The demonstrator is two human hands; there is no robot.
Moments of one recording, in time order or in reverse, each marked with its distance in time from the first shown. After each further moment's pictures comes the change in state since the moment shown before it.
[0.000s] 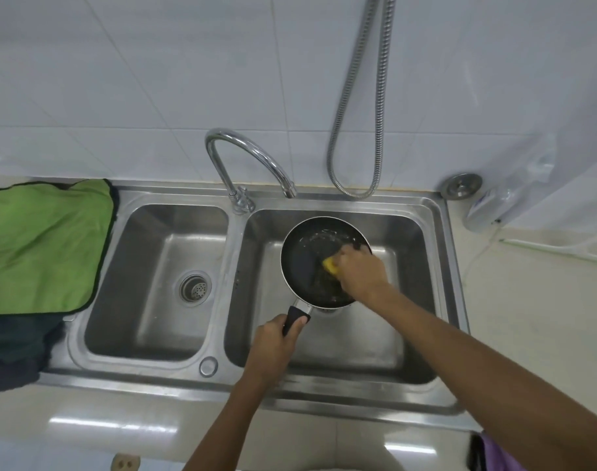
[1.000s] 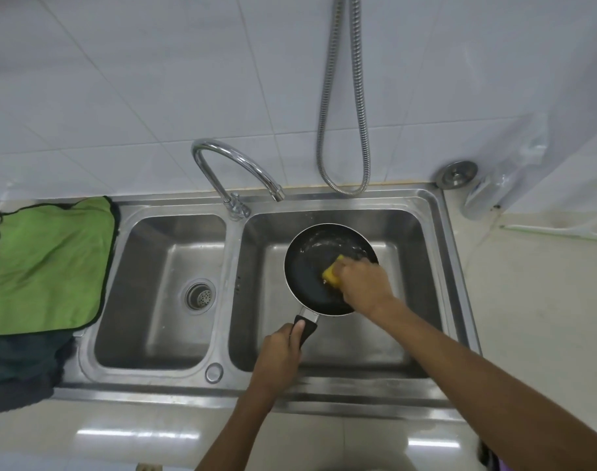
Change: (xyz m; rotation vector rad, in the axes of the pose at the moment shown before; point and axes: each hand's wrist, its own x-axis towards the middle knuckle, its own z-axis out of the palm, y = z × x) left_hand -0.016 0.016 0.003 0.139 -0.038 0.000; right_hand -0.024 0.005 0.017 0.053 0.038 0.019
